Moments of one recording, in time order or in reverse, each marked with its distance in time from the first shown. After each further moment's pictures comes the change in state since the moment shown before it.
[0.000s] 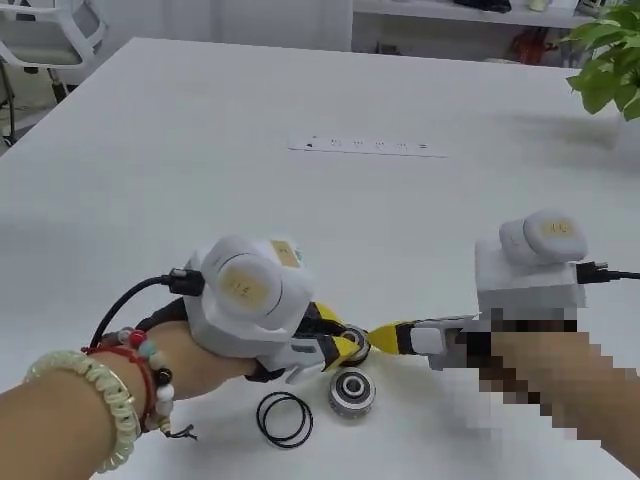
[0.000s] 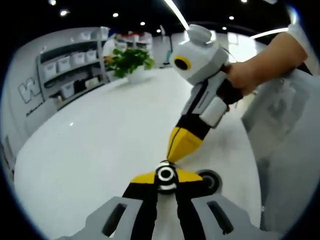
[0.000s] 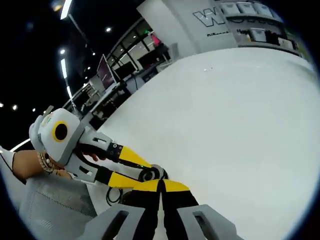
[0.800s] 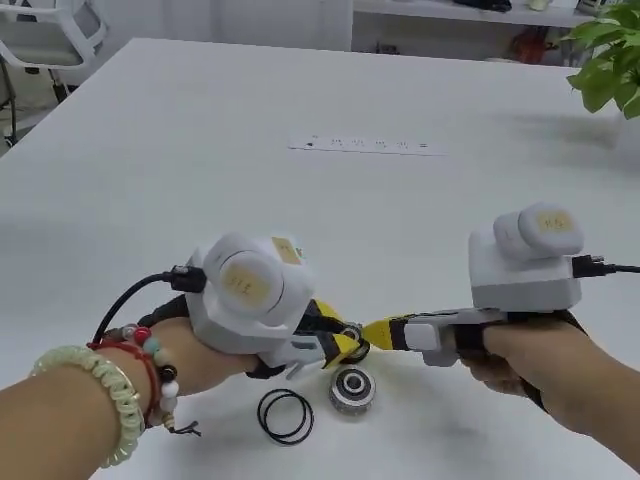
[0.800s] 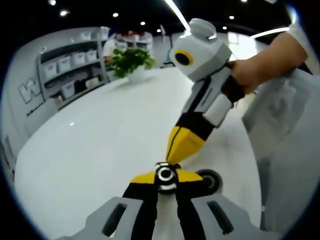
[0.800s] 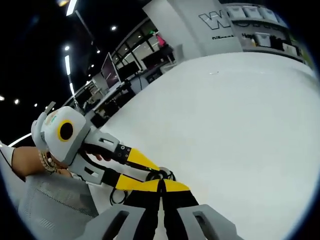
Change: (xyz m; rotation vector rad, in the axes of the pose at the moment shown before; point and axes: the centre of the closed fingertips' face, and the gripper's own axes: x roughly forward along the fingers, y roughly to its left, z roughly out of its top) left arm 0.000 0.000 -0.001 0.001 0.002 0.005; right arm 0.001 0.014 0.003 -0.023 -0.008 0.007
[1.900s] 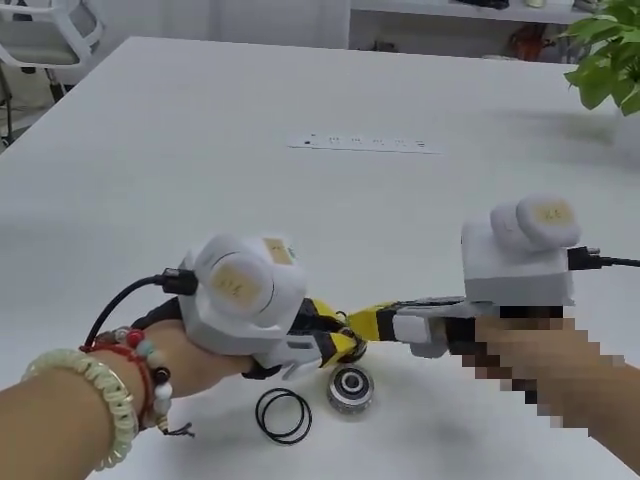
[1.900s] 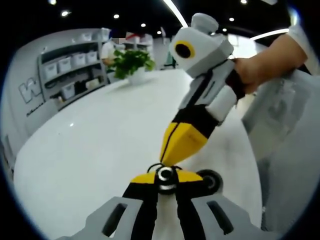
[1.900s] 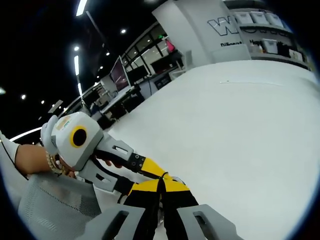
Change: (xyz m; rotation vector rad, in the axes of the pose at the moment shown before) left arm 0.000 0.001 0.000 -0.006 -0.020 -0.003; right arm 0.002 0.012 0.015 -0.067 -0.047 0.039
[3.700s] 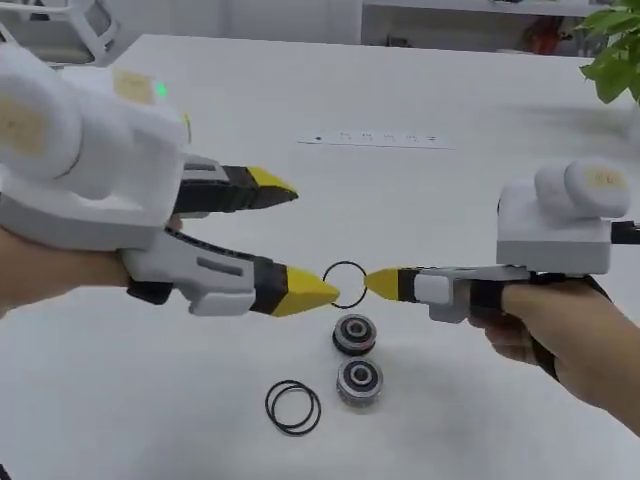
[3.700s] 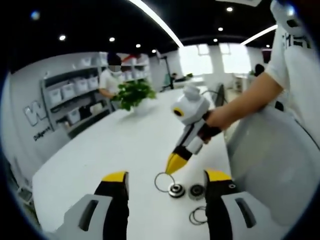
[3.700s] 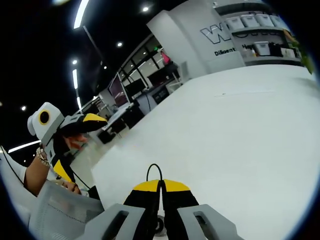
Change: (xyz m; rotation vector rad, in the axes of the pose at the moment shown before) left arm -0.129 0.006 0.084 0.109 -0.144 0.037; right arm -0.016 0.014 0.033 0.071 -0.112 0.021
